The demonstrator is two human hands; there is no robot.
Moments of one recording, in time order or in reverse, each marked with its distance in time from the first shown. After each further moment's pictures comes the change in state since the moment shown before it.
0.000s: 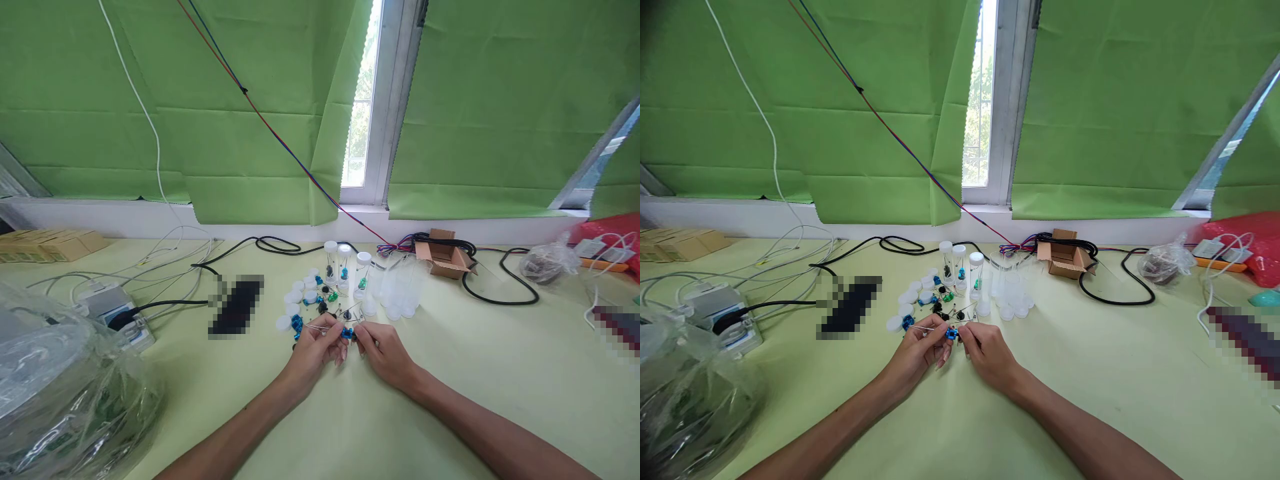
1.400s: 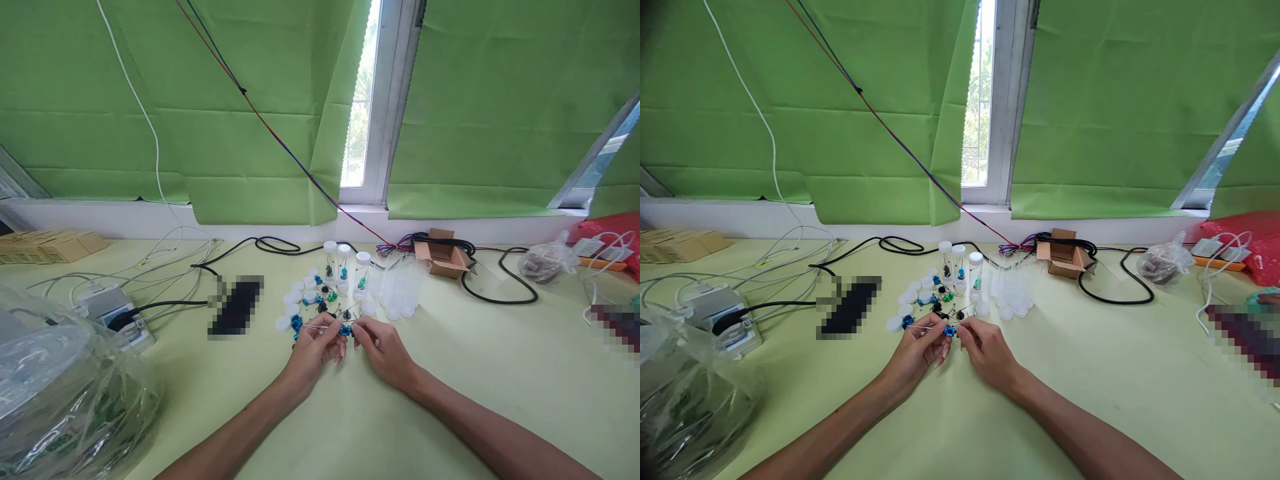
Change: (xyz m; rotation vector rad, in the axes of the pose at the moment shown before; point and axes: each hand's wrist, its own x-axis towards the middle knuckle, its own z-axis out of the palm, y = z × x) left_hand 0.000 -0.001 -0.002 -0.009 0.011 0.027; right_hand 0.000 -0.002 0.000 0.065 0.006 0.027
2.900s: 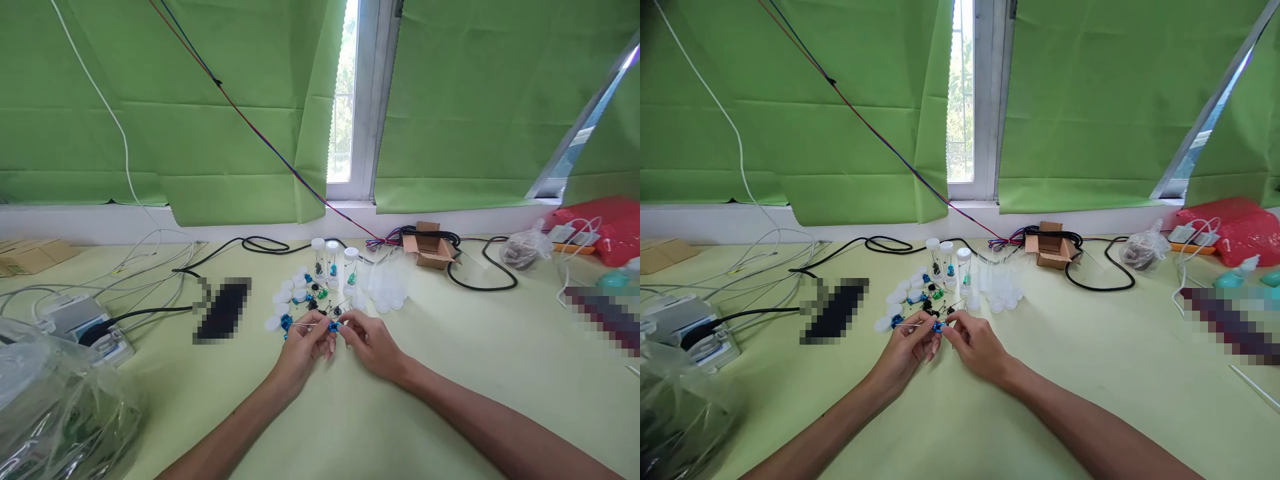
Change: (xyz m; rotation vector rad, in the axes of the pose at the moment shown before) left_hand 0.005 0.001 0.000 -0.007 0.006 -0.021; right_hand 0.000 0.002 -0.001 0.059 -0.025 0.016
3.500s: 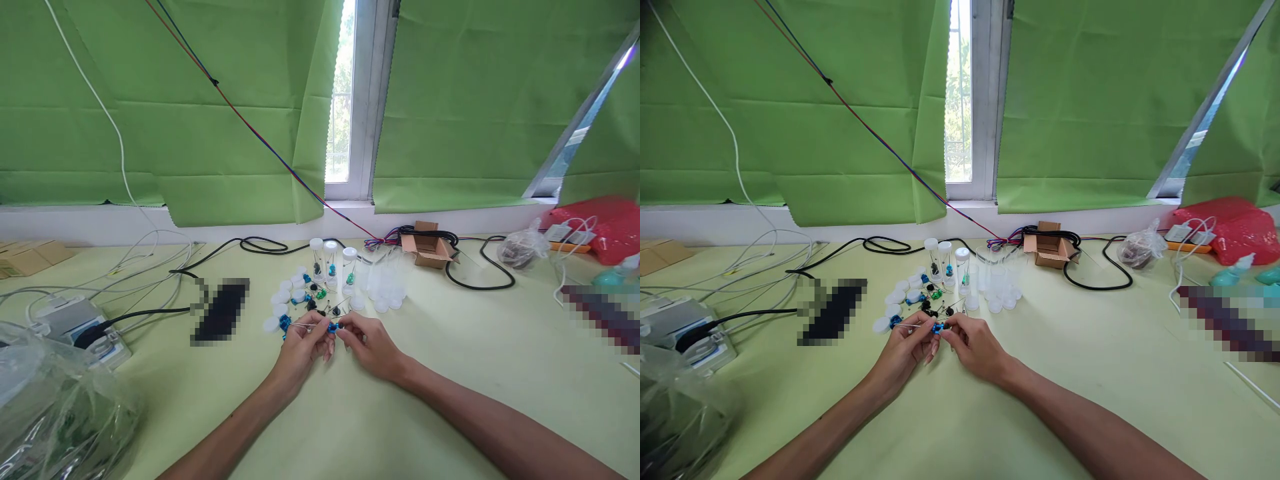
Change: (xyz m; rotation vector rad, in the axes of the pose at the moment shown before) left_hand -0.002 0.002 0.002 0.046 -0.007 0.012; right_hand -0.001 0.002 0.000 0.000 -0.034 -0.015
